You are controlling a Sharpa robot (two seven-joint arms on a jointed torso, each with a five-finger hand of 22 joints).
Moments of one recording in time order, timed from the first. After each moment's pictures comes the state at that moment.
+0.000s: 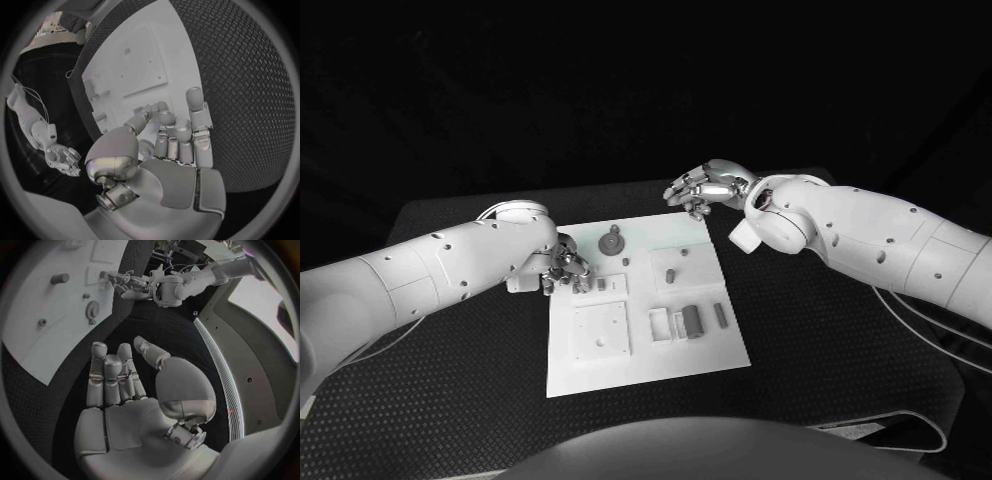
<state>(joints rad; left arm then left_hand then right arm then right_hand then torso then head) 1.20 -0.51 -0.14 1.06 -1.10 0.39 -0.56 0.75 0.10 0.62 -0.28 0.04 1.08 0.03 0.21 1.23 1.07 -0.07 1.21 0.78 1.10 -0.17 1.59 0.60 0.01 1.37 -0.25 0.29 1.31 1.11 -0.64 0.09 1.17 -0.72 -0.04 0.09 1.02 -0.02 0.62 -0.29 0.05 0.89 0.15 0.18 0.66 0.96 0.04 1.00 0.75 1.11 -0.06 1.39 0.86 0.25 1.04 0.03 0.84 1.31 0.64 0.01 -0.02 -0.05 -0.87</state>
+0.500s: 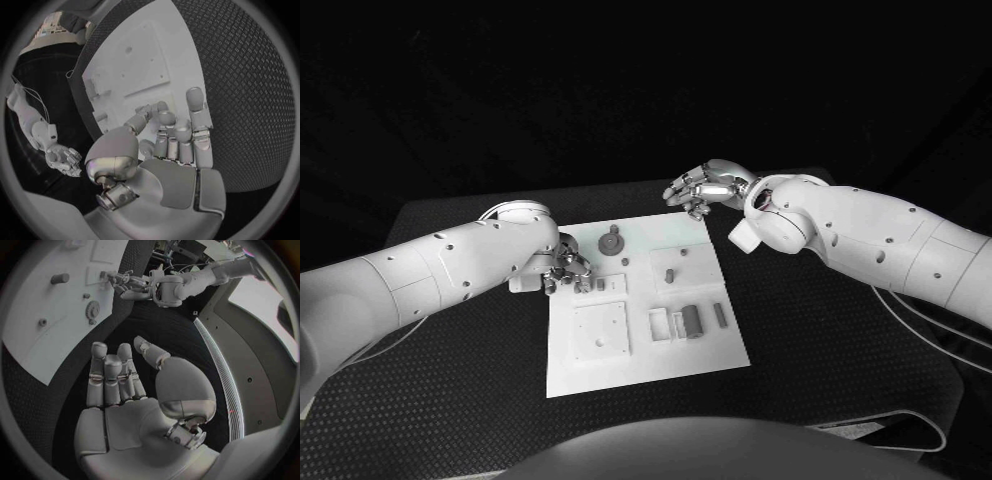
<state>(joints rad) 1.20 -0.50 -0.14 1.05 -1.11 0.38 -0.55 0.75 0.10 0.62 -0.28 0.05 1.08 0.03 0.21 1.23 1.07 -0.07 1.21 0.78 1.11 -0.17 1.58 0.61 0.01 1.37 -0.25 0.29 1.31 1.11 -0.64 0.09 1.17 -0.72 -0.04 0.09 1.02 -0.02 0.62 -0.29 0.05 0.88 0.15 0.18 0.66 0.96 0.04 1.00 0.75 1.11 -0.06 1.39 0.86 0.25 1.04 0.03 0.84 1.31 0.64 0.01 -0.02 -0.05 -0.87</state>
